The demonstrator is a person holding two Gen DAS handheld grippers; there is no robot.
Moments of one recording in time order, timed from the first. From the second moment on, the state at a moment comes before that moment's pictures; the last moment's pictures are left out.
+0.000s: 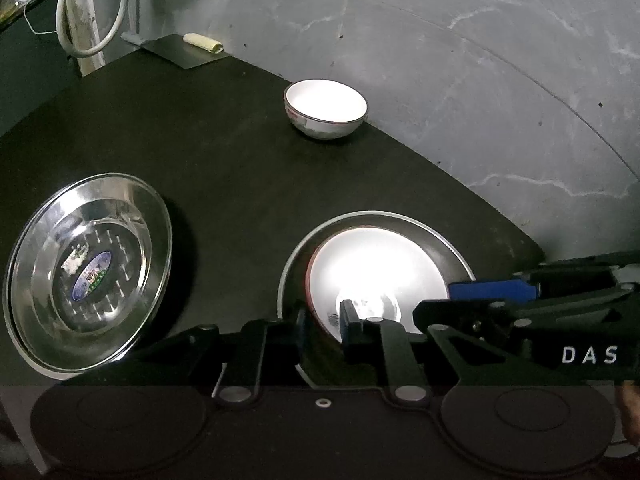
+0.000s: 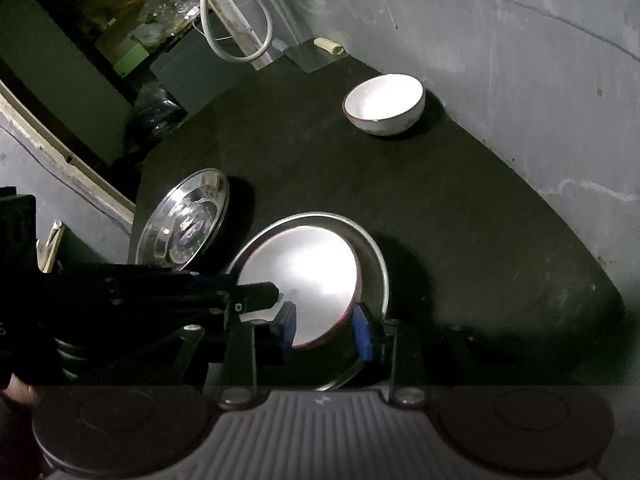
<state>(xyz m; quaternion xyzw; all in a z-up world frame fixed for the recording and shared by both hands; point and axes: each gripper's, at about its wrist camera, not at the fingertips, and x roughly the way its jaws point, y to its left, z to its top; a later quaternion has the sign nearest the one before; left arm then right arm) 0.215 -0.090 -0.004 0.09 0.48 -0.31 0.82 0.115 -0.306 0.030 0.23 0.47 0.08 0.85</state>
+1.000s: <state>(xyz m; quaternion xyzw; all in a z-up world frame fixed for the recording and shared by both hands) 0.396 -0.134 0.005 0.00 0.47 -0.19 0.86 0.226 -0.365 0.004 0.28 0.40 -0.05 0.87</state>
